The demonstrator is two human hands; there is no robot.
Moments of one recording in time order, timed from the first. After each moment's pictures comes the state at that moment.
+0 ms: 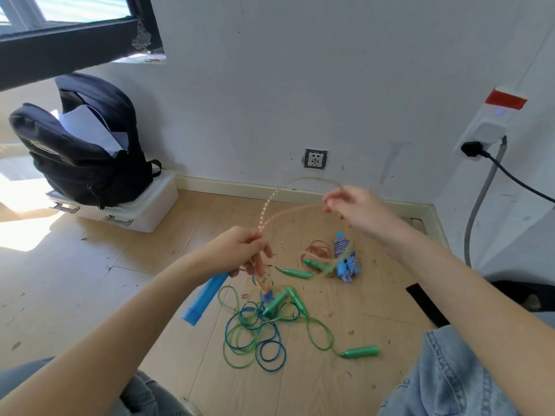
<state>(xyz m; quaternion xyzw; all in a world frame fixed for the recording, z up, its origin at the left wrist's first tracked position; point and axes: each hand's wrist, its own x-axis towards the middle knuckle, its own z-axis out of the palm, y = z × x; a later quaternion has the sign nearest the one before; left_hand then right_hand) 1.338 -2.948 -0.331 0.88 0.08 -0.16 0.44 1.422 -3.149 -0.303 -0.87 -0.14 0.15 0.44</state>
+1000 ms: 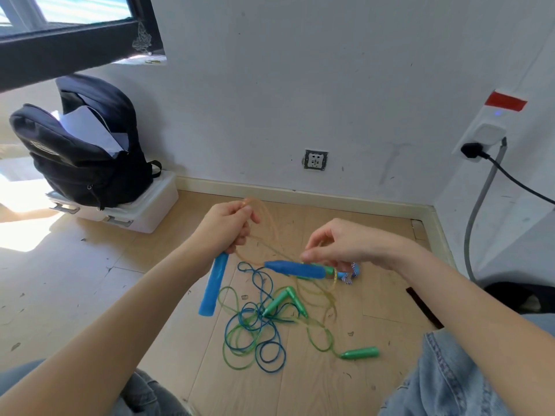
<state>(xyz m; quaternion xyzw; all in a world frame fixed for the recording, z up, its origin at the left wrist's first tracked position) 1.341 -2.948 -0.311 0.79 0.18 0.00 0.59 1.409 -3.146 -0.312 -0.85 -0.25 0.34 0.31</state>
